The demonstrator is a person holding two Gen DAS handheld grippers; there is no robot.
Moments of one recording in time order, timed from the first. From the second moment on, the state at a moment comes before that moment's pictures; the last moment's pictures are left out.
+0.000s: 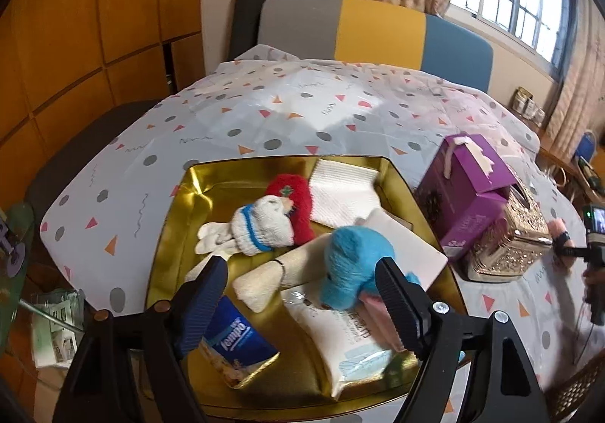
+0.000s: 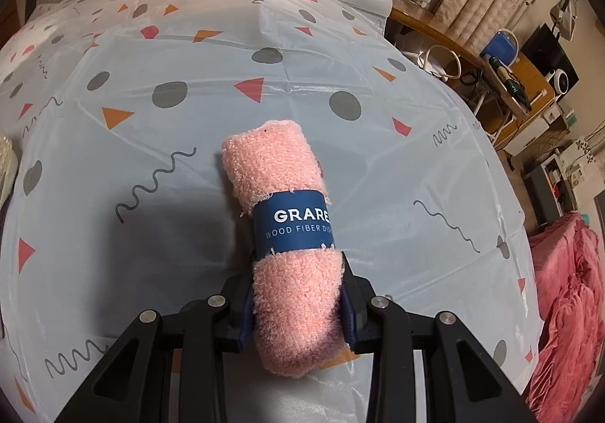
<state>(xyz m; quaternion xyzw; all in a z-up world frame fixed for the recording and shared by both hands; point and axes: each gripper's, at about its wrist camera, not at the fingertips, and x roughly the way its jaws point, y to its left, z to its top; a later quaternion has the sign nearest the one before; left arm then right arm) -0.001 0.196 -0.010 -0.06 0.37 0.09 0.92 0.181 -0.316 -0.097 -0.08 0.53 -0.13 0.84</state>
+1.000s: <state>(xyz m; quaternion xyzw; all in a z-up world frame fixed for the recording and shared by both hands) -0.003 0.196 -0.026 -0.09 0.39 0.04 0.92 0.201 -0.259 -0.056 0.01 0.53 -0.08 0.85</state>
